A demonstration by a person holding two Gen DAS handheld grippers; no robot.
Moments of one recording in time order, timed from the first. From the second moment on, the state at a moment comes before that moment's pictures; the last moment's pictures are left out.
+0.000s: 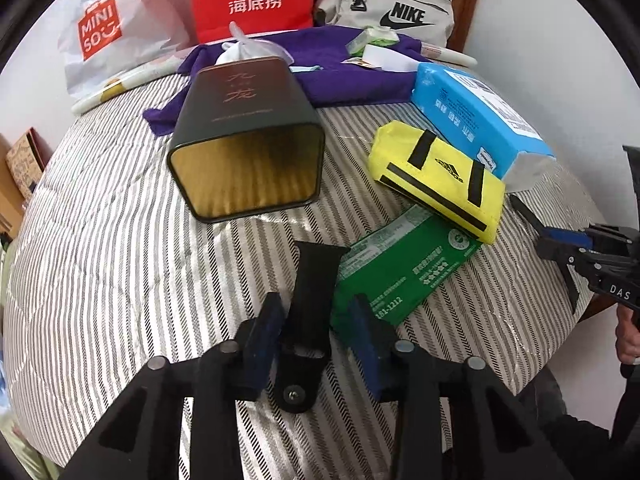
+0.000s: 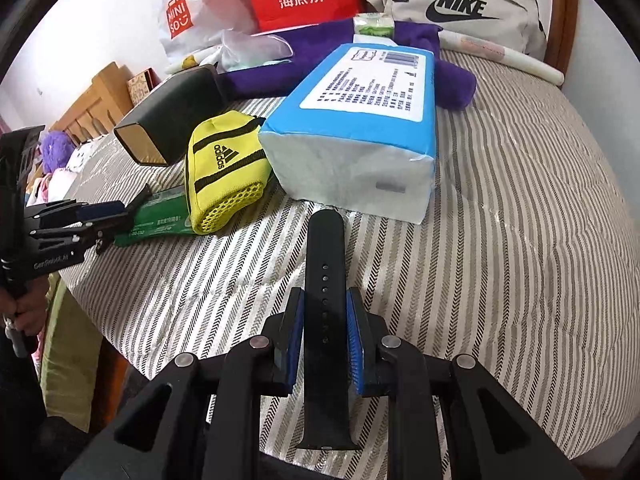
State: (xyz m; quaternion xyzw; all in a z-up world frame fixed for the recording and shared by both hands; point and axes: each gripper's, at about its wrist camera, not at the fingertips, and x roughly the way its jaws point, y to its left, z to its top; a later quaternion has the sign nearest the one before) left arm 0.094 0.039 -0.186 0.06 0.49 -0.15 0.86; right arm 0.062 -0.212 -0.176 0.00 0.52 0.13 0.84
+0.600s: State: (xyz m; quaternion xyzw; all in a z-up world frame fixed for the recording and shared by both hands) left arm 0.088 0.063 -0.159 0.02 0.47 -0.13 0.87; right arm 0.051 -0.215 -0.152 -0.01 0.50 0.14 0.85
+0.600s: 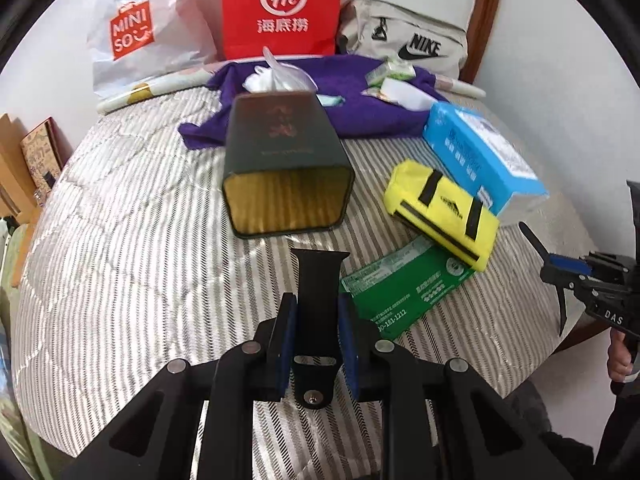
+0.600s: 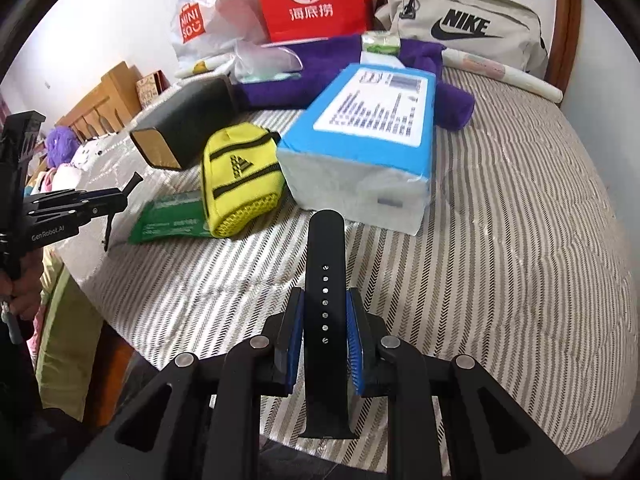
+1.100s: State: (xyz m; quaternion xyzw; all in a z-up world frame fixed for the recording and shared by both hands) left arm 0.100 0.075 -0.106 -0.02 0.44 -0.11 0.89; right arm 0.057 -0.213 -0.100 0.00 0.47 0.20 0.86
